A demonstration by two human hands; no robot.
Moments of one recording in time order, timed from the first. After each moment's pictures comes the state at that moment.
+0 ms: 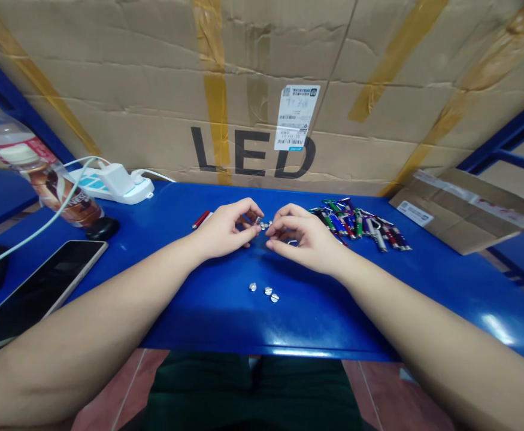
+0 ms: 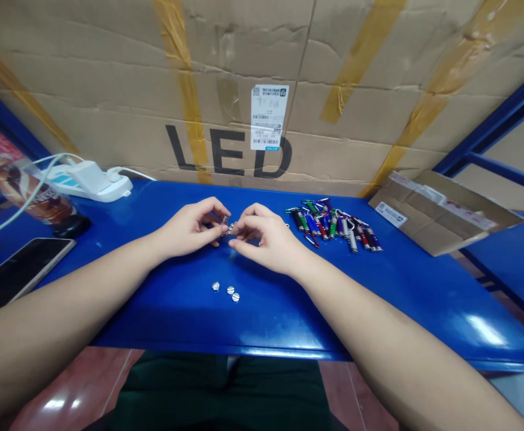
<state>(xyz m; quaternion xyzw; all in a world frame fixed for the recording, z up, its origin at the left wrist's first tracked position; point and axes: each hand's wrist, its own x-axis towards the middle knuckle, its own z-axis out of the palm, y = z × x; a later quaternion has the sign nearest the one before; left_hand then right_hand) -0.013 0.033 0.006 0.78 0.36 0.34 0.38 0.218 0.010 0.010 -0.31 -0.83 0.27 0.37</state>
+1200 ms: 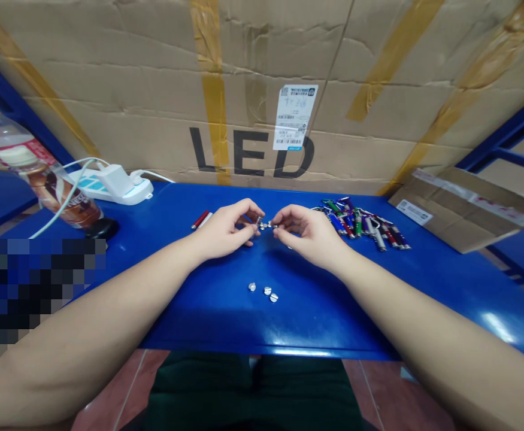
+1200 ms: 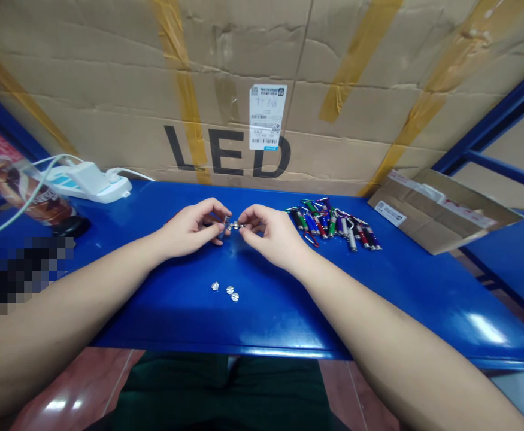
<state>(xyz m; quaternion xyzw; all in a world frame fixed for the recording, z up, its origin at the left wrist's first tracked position) -0.012 0.034 0.000 0.76 0.35 0.35 0.42 0.218 0.016 0.002 -0.36 -0.75 0.36 0.42</state>
